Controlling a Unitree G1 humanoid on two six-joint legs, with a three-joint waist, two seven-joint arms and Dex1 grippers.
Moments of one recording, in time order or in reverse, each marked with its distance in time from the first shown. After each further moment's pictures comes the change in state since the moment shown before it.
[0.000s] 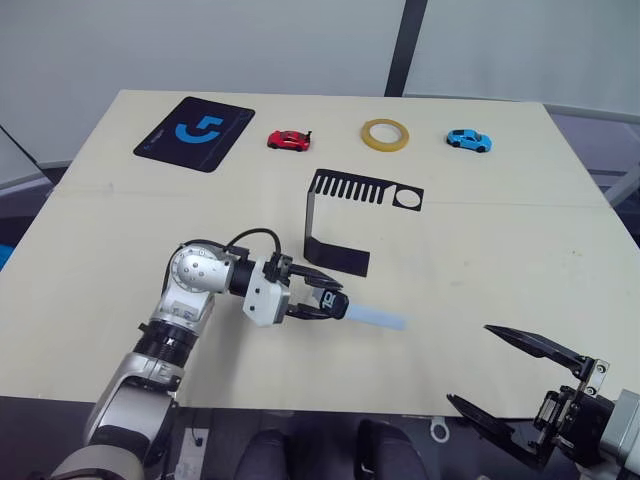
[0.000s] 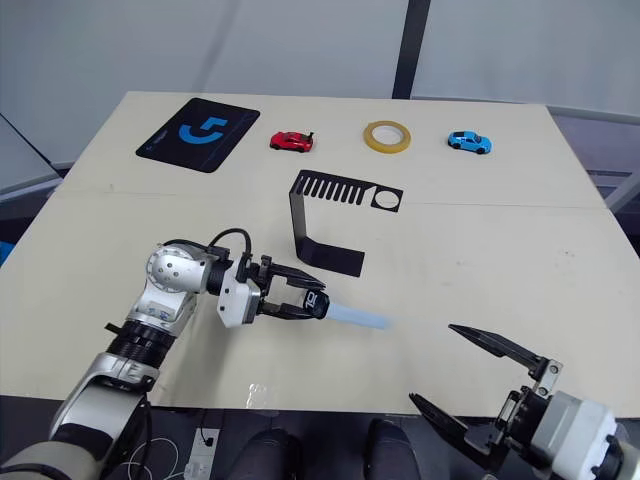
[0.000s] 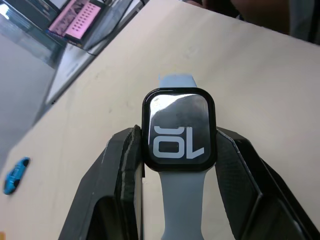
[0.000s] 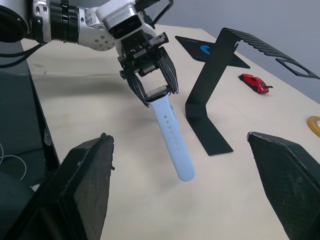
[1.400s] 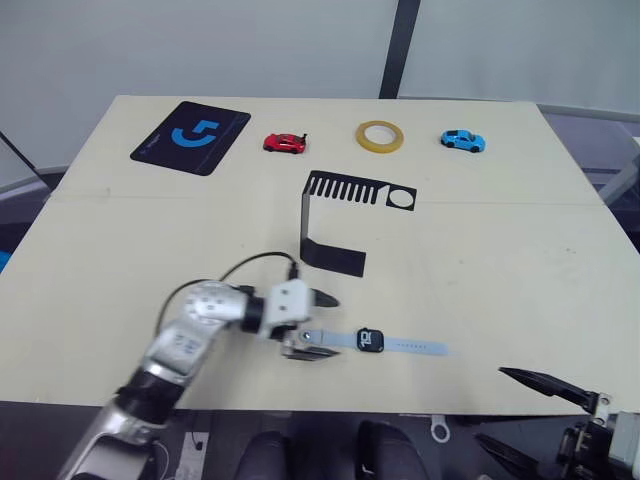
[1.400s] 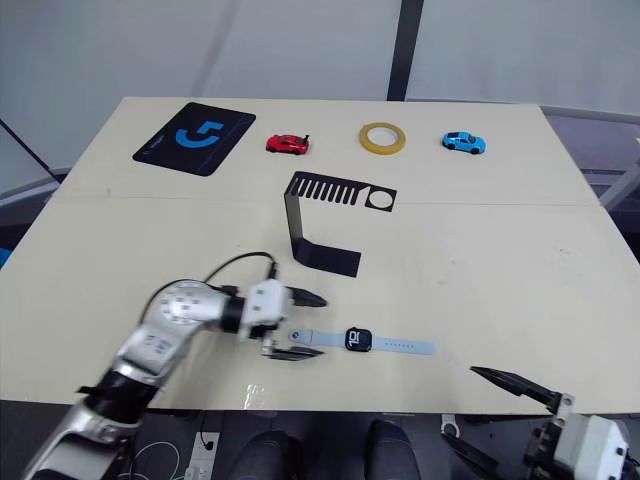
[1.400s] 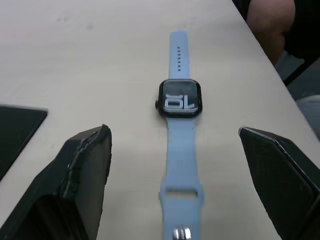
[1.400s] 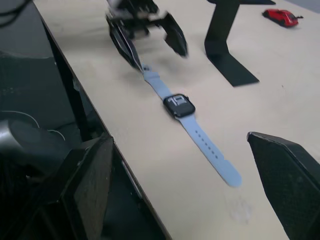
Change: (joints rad) left arm 0.303 0.139 0.100 -0.345 -0.064 0.654 0.168; right arm 0.129 -0.068 -0.068 0.338 0.028 -0.180 0.207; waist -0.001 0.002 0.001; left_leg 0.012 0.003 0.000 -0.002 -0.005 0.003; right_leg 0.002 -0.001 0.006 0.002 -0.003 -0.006
